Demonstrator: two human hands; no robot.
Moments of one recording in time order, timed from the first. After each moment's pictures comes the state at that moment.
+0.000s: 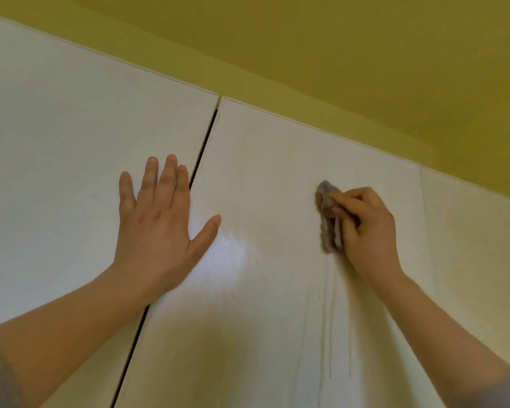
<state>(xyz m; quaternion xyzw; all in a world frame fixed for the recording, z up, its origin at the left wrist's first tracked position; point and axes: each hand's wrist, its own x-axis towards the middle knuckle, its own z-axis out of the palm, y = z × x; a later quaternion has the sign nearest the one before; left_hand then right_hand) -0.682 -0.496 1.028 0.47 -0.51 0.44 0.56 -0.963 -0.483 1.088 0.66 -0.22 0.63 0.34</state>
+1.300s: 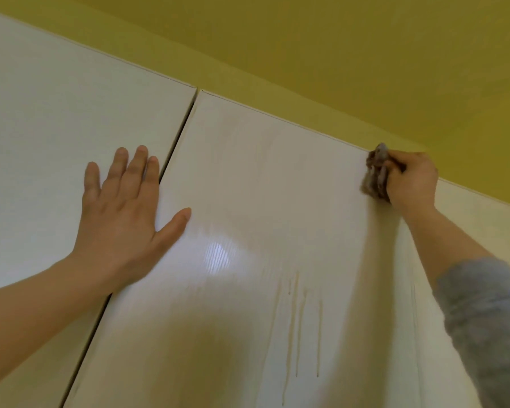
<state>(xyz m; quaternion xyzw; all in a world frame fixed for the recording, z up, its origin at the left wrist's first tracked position) -0.684 -0.497 1.027 0.49 -0.50 0.43 0.56 -1.062 -0.484 1.199 0.55 -0.31 0.69 0.35</state>
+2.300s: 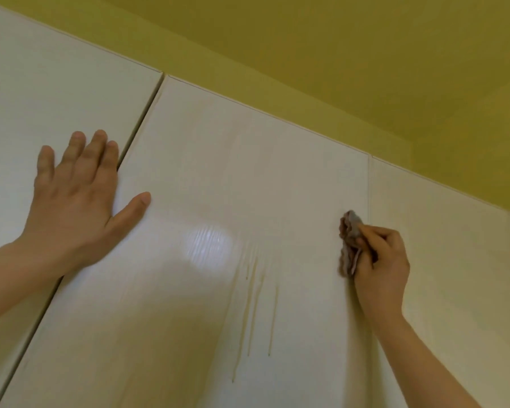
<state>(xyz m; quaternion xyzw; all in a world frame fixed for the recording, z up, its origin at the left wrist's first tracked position) -0.682 -0.500 1.031 0.50 -0.49 0.45 0.56 -1.086 -0.501 1.051 0.56 -0.26 0.72 0.31</state>
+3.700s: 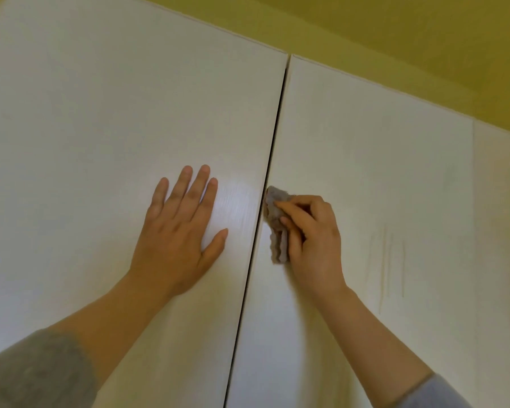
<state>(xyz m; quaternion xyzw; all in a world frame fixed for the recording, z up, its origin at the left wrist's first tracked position) -0.583 -0.481 0.930 0.44 -0.58 0.50 0.47 -0.805 -0.481 0.967 0.70 -0.21 0.60 0.32</state>
